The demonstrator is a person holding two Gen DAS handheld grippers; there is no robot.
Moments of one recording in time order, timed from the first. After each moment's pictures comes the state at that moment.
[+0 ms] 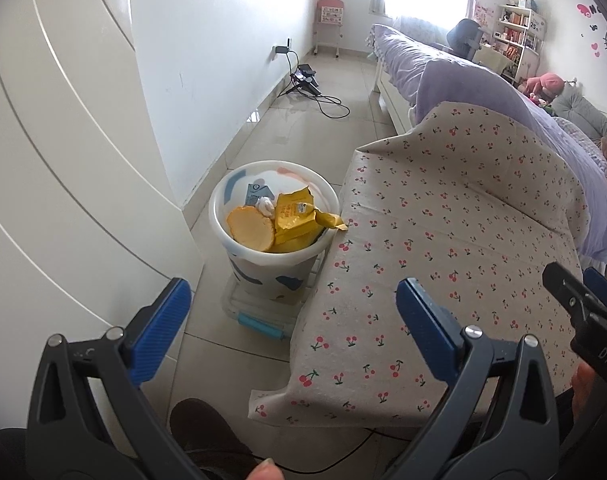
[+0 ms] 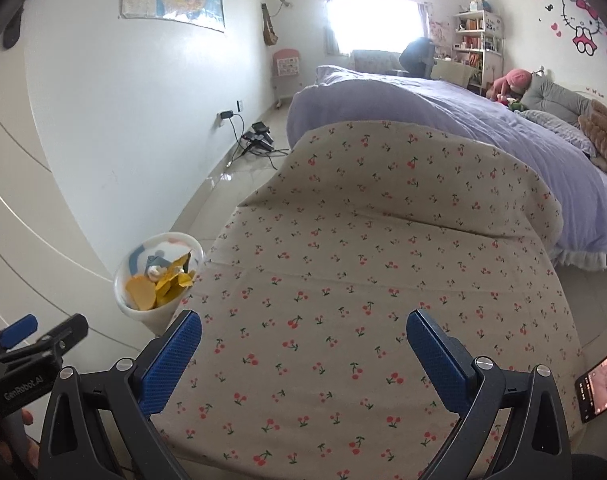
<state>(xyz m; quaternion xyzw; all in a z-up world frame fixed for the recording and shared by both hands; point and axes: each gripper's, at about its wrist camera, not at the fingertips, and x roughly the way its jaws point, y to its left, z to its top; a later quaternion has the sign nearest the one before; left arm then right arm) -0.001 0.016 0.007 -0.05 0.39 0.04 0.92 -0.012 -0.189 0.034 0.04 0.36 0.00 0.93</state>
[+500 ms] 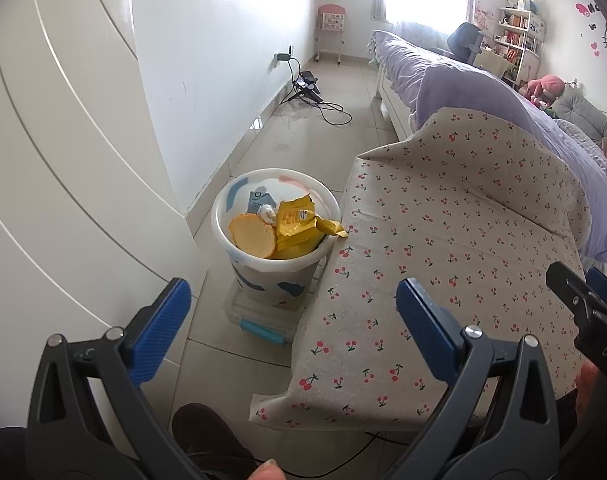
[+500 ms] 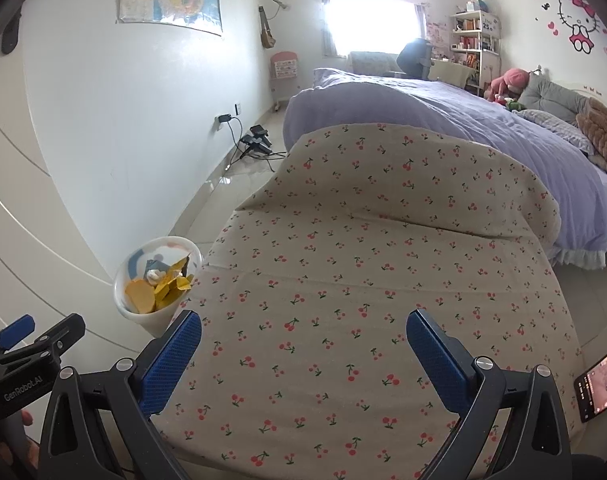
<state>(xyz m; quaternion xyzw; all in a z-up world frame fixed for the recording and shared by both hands) -0.003 0.010 0.010 -0.04 0.38 0.04 0.92 -0.016 -0.192 0.038 0.04 0.35 0.00 0.94</state>
